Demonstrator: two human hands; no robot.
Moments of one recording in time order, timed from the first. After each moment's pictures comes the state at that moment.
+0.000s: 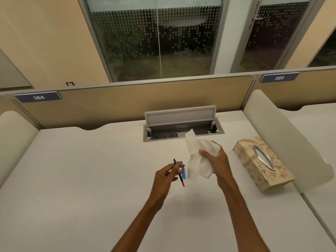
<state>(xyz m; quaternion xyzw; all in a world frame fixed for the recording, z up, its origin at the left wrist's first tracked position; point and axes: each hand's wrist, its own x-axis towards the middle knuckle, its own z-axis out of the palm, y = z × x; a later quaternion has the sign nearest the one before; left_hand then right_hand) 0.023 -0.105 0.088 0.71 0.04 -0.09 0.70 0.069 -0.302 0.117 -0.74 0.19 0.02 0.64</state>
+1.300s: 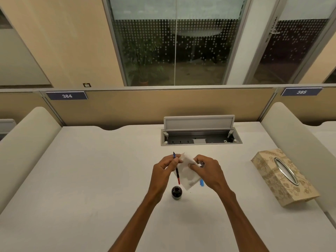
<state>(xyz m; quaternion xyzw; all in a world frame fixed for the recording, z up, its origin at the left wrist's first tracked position) 0.041 -0.020 0.115 0.74 0.05 -0.01 0.67 0.067 -0.202 0.115 -0.92 -0.03 0.02 0.39</state>
